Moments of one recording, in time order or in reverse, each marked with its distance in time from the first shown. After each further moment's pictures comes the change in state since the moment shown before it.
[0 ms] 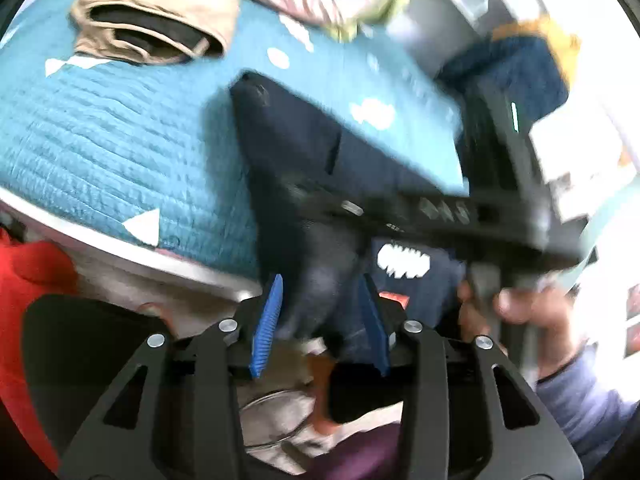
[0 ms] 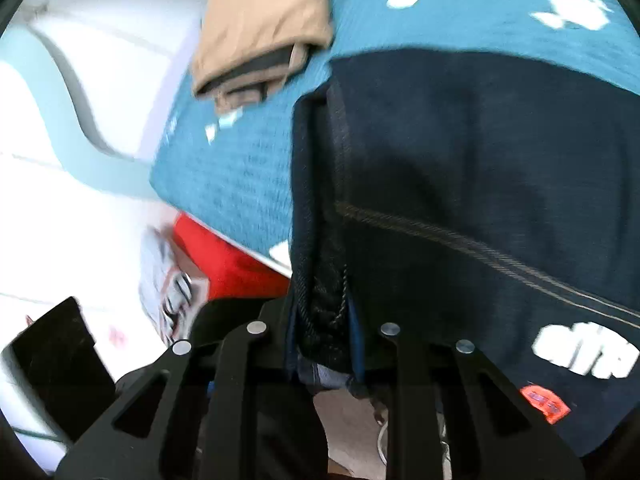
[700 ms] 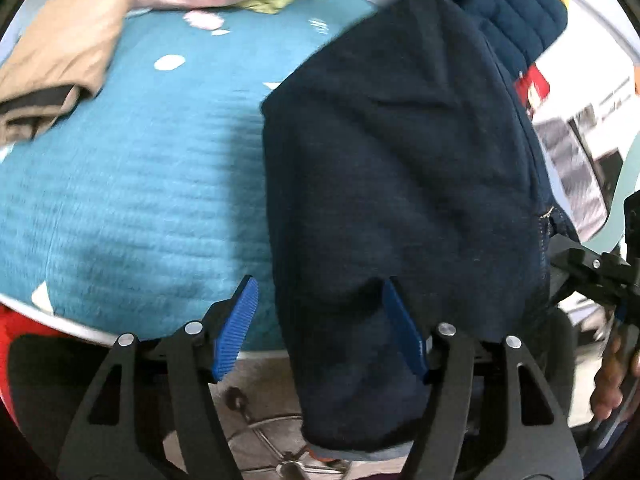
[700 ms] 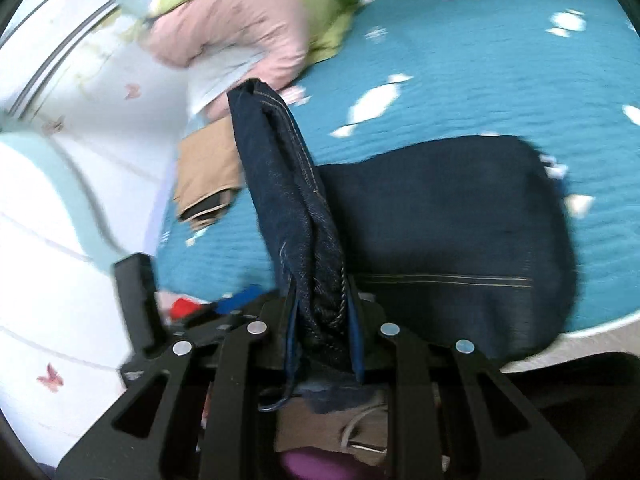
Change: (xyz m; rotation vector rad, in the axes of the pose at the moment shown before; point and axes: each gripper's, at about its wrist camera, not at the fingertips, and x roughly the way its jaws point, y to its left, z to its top) left arm 0.141 -0.144 0.009 0.275 0.117 0.197; right arm -0.221 -0.139 -0.089 0.196 -0.352 -0.110
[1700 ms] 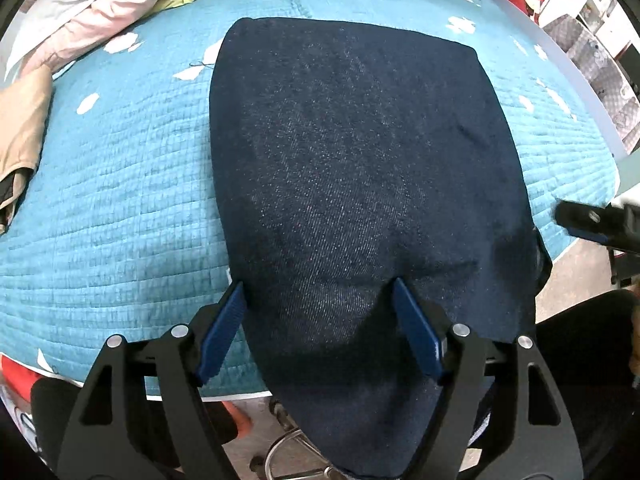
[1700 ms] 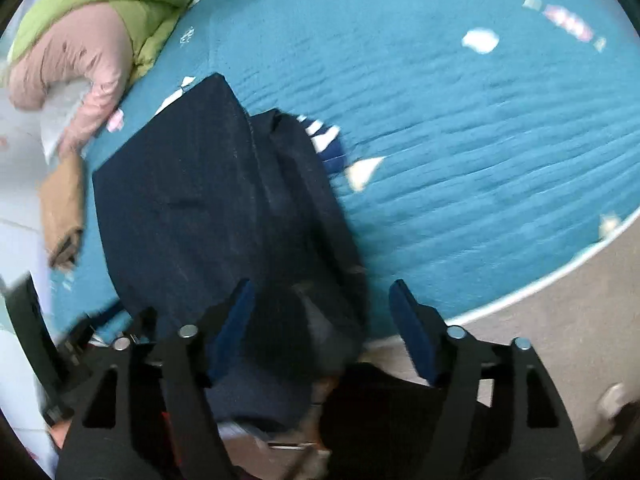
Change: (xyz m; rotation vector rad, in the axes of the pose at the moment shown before) left arm 0.101 -0.081 0.000 0.242 0.135 0.186; right arm -0.005 -0.147 0.010 0.277 0.070 -0.311
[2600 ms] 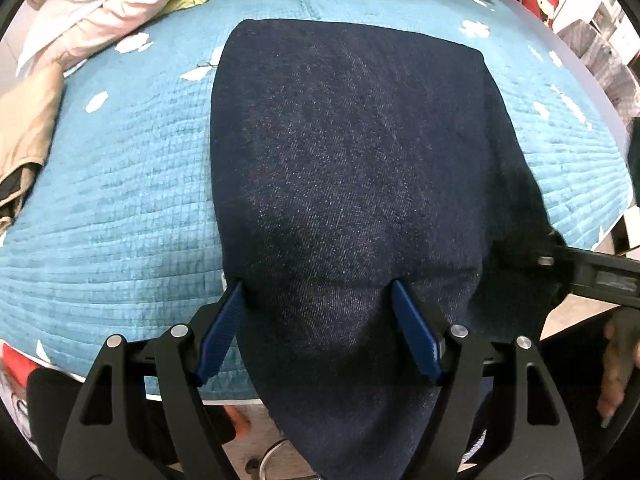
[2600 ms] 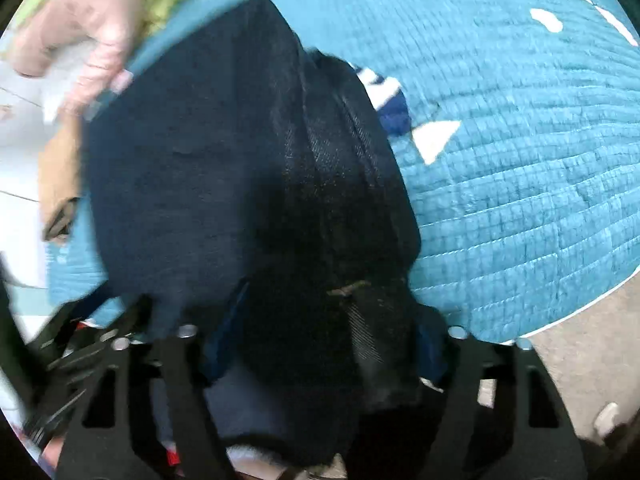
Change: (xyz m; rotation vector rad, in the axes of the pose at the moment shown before) left arm 0.008 -0.014 0.003 -0.033 -0.018 0.047; right arm 0.019 0.044 -0.008 -0.180 0.017 0.061
